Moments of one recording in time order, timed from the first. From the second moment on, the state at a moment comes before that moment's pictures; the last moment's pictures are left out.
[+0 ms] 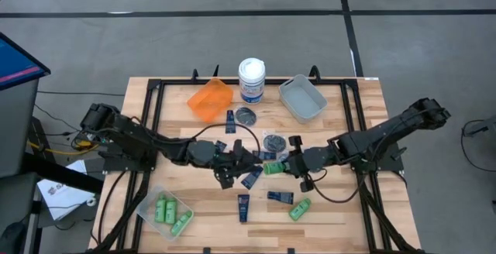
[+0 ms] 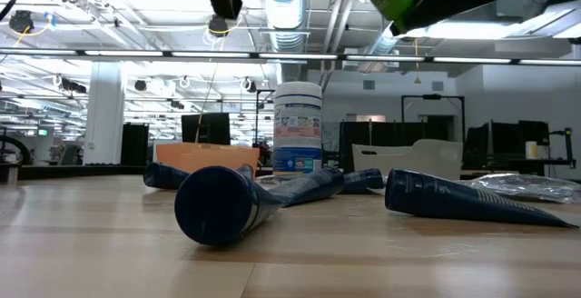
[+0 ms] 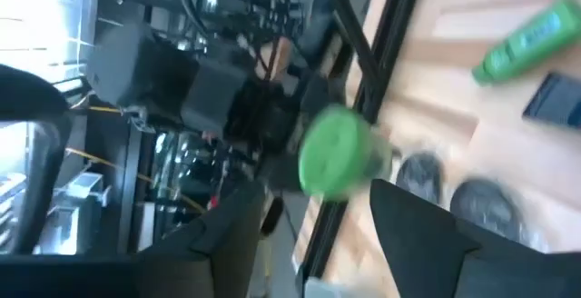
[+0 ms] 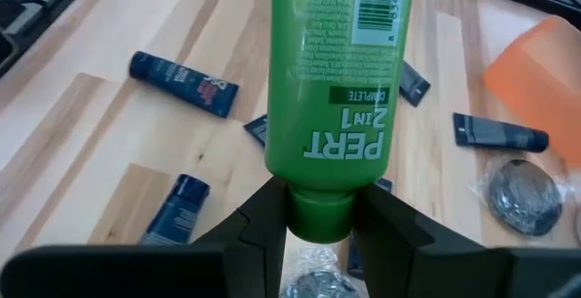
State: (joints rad) left arm -0.27 1.53 0.90 0.51 -0.22 1.25; right arm 0.37 1.27 0.86 -0.31 0.25 -0.06
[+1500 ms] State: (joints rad) left arm -0.19 1.59 0.91 0.45 -0.04 1.19; right arm 0.23 1.37 0.86 -0.24 0.07 -0.12
